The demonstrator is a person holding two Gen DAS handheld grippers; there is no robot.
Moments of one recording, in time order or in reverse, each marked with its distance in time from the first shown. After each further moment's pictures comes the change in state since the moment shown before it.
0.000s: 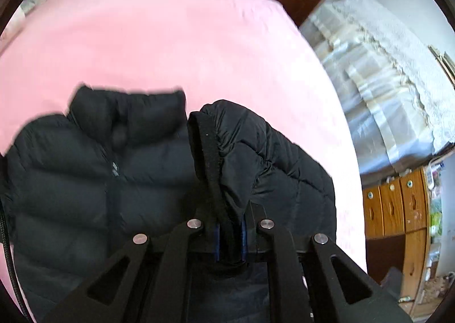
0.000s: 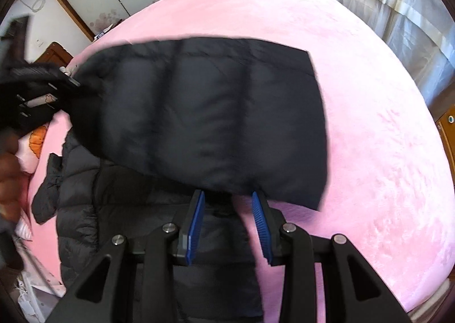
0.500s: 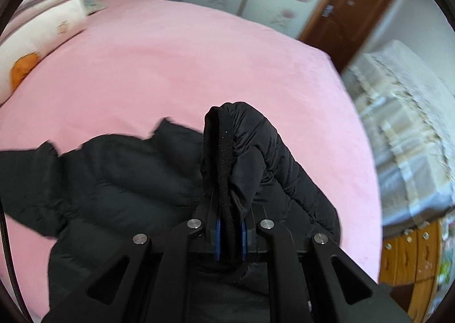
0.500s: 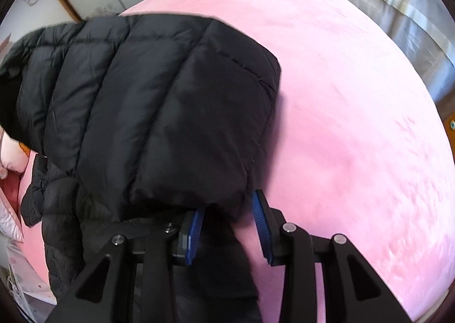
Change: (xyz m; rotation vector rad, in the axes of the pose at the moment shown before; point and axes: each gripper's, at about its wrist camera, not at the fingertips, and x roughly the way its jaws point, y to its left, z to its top) left arm -0.082 0.098 0.015 -0.175 -0.179 0.186; right arm 0.044 0.023 0.019 -0.047 0.004 -0.004
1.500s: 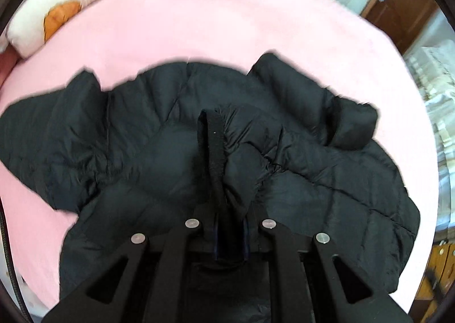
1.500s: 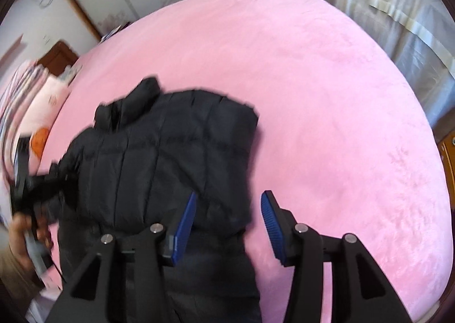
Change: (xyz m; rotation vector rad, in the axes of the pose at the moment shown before) left arm 0.080 0.119 -0.058 -0.072 0.113 0.200; right arm -0.042 -0.009 0.046 0.032 -0.062 0.023
